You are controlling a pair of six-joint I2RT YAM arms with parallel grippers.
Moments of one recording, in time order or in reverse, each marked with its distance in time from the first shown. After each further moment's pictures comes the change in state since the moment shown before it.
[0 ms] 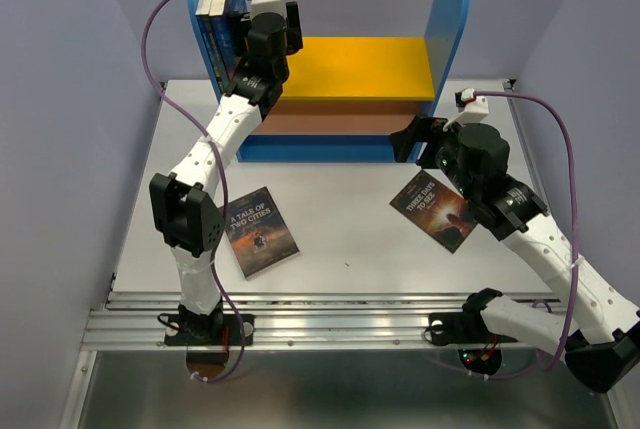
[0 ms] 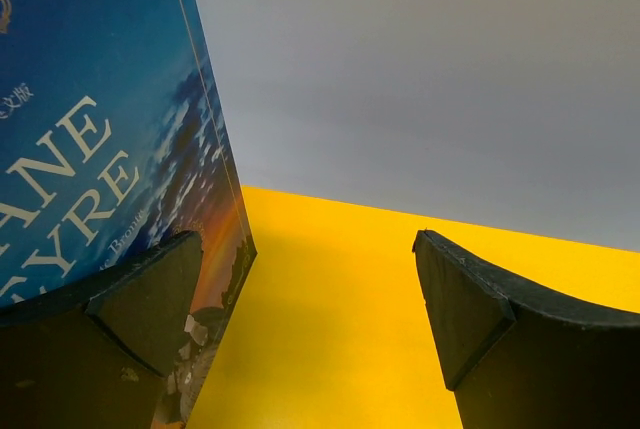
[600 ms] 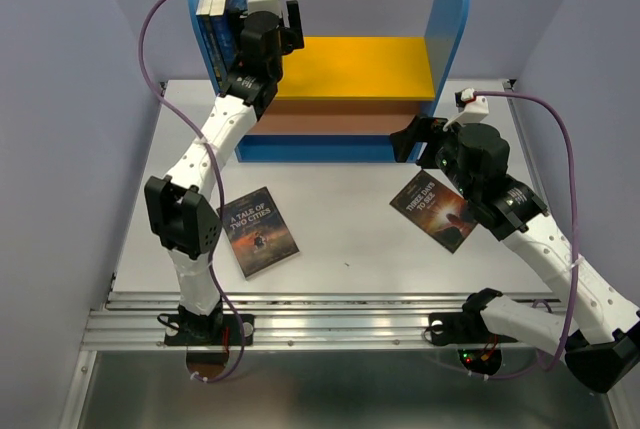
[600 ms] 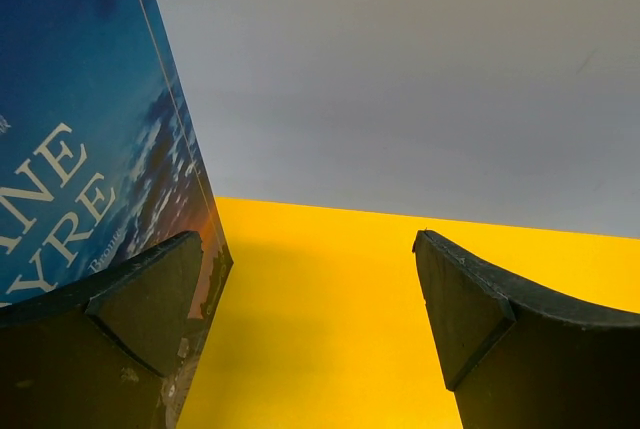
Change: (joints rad) left arm 0.014 -0.033 -0.023 0.005 0.125 -0.016; right arm 0.000 0.000 0.000 0.000 0.000 0.000
